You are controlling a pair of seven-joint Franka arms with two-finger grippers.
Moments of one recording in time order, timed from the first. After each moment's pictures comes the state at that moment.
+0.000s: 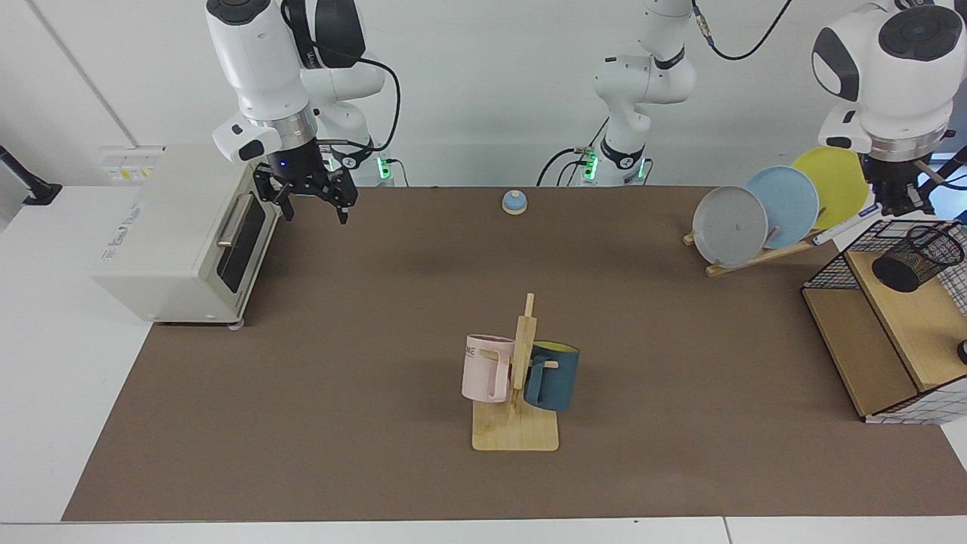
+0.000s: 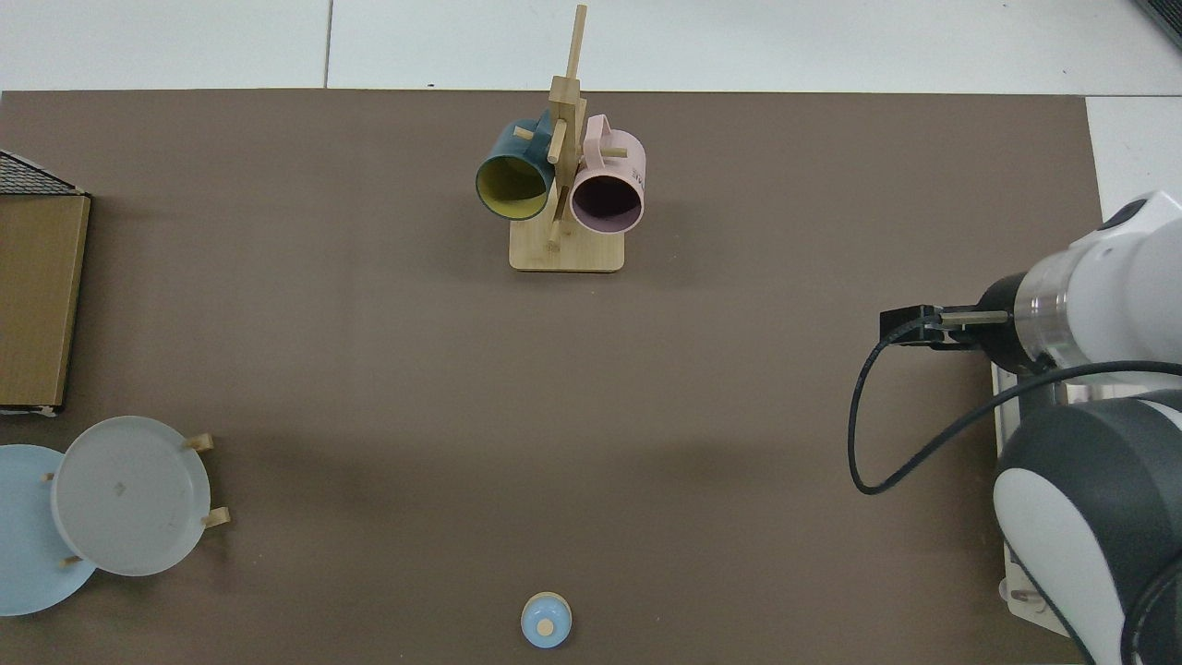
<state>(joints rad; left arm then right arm) -0.15 0.05 0.32 -1.60 0.57 1.71 1.61 0.22 -0.10 -0.07 -1.83 -0.03 1.80 0.22</state>
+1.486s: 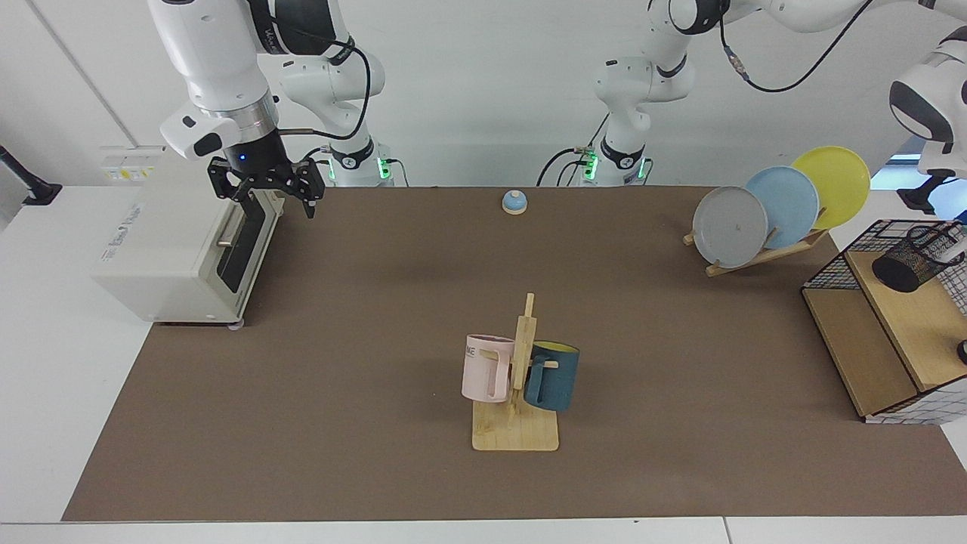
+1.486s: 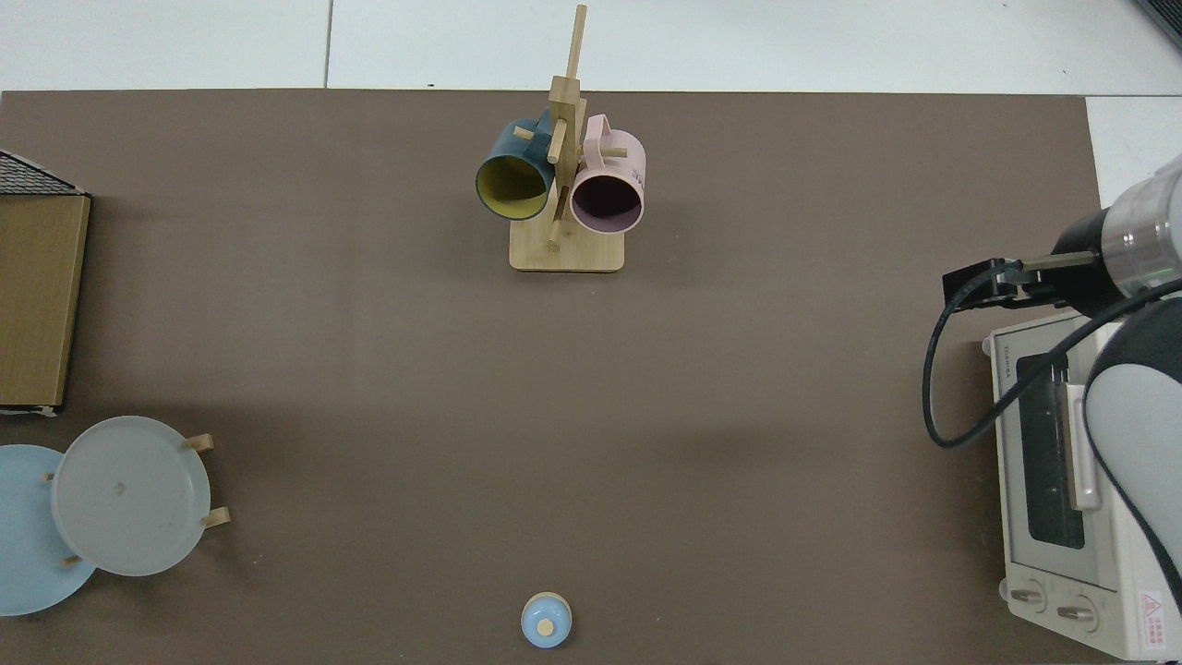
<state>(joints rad) -0.01 0.29 0.42 -1.44 0.70 1.92 1.71 0.15 0.03 -0.06 -1.56 -0.05 1.61 0.08</state>
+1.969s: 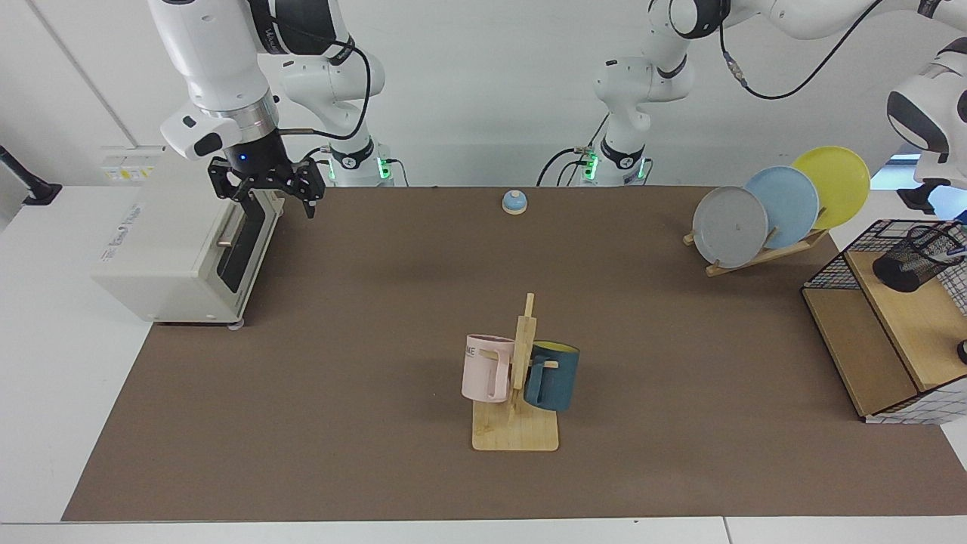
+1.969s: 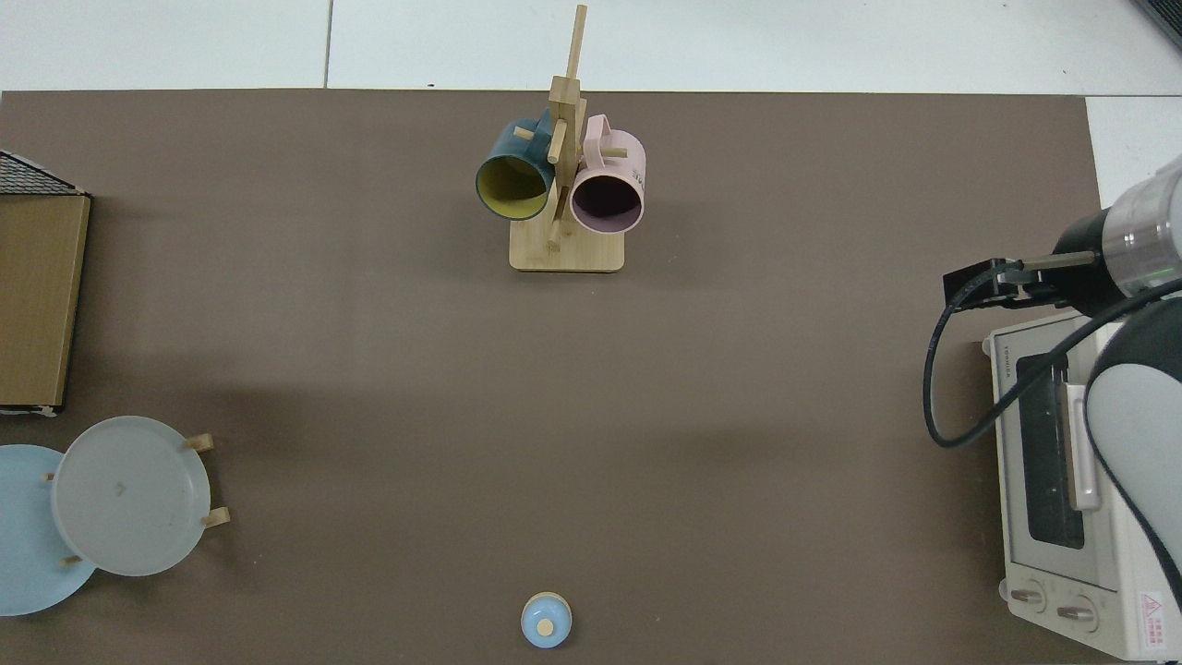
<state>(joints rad) -0.07 0.30 0.41 -1.43 0.55 1.77 1.56 0.15 0.03 -0.06 -1.56 -0.05 1.61 0.08</state>
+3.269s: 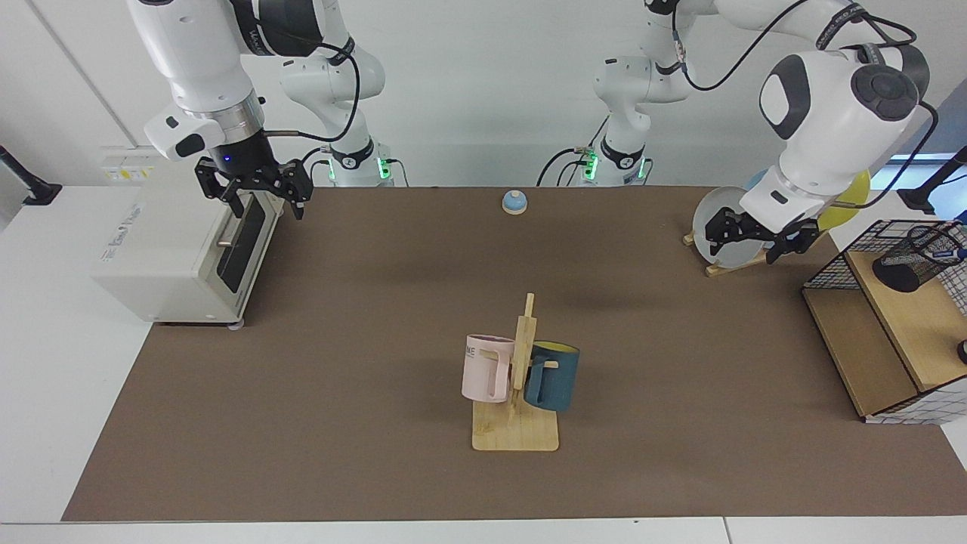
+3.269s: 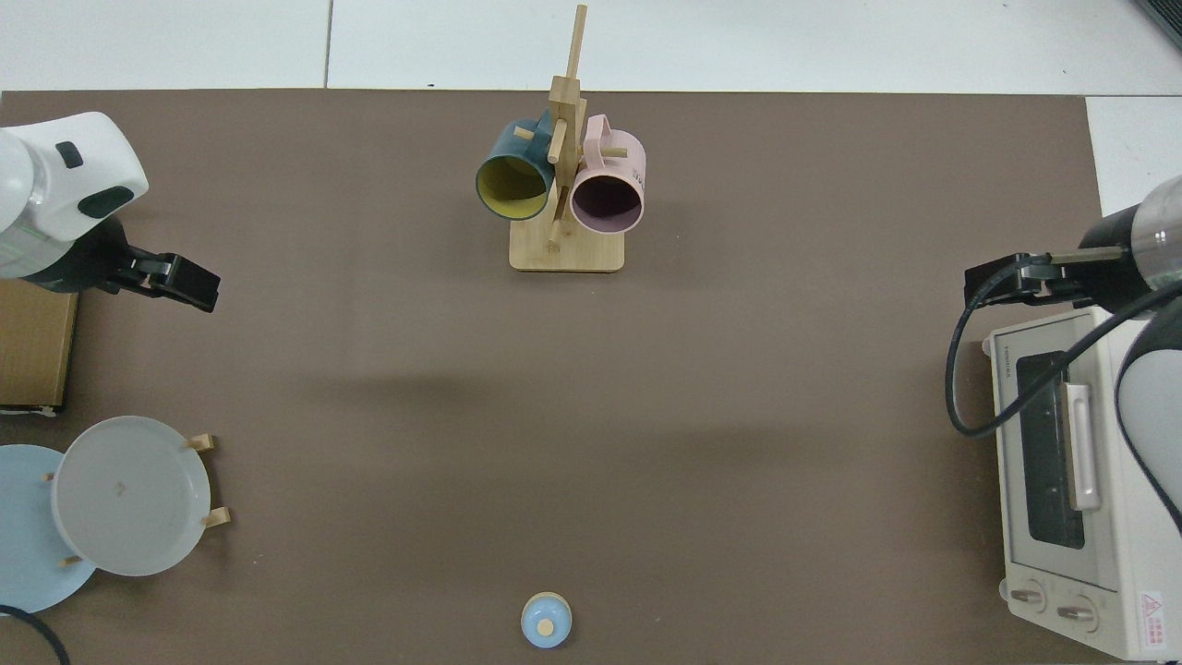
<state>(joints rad) -0.06 0.17 0.02 -1.49 0.02 1.59 0.20 0.12 0.03 -0.06 -1.56 -0.04 1.61 0.08</state>
